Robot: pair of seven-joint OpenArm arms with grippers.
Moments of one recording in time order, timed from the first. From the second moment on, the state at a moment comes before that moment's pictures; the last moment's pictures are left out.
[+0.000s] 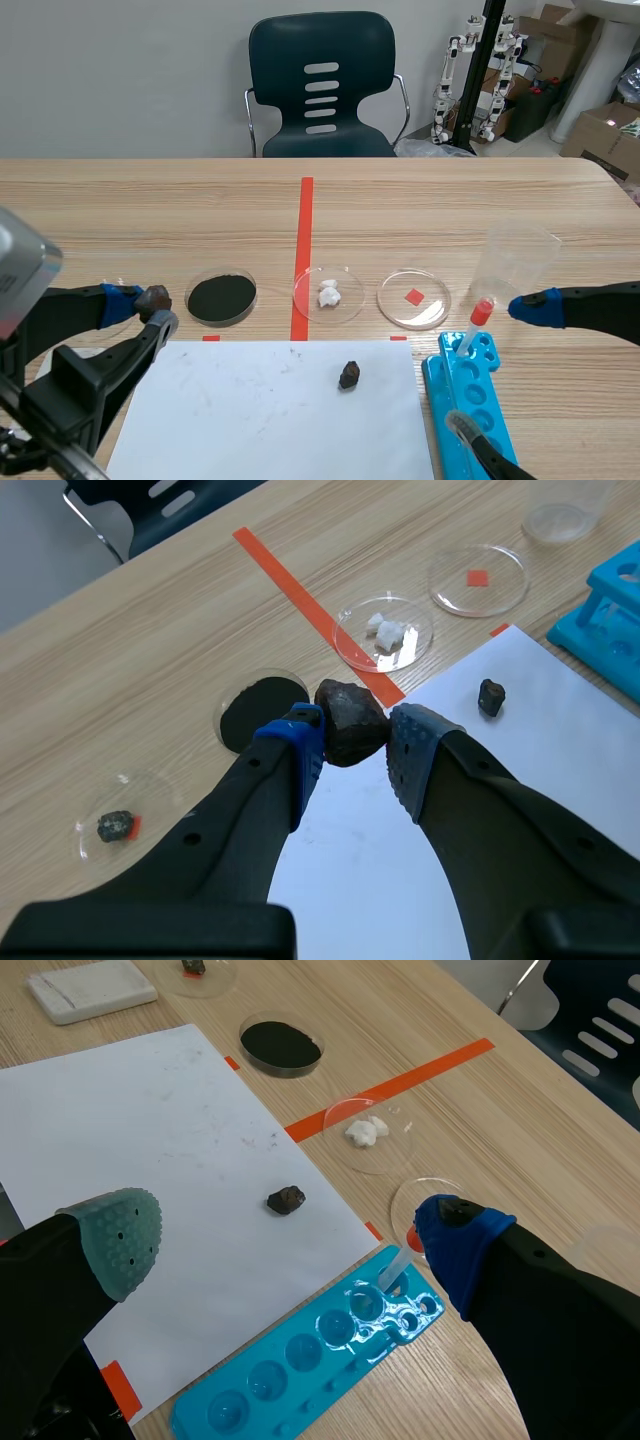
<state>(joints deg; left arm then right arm) 50.7 -28.6 5.1 127.6 -0.5 -6.5 0.6 -57.4 45.1 3.6 118.7 2.4 17.6 21.5</state>
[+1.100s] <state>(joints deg) -5.1 -14.1 17.8 86.3 -16.6 10.5 47.4 -57.4 45.1 3.6 118.7 2.4 17.6 21.5</state>
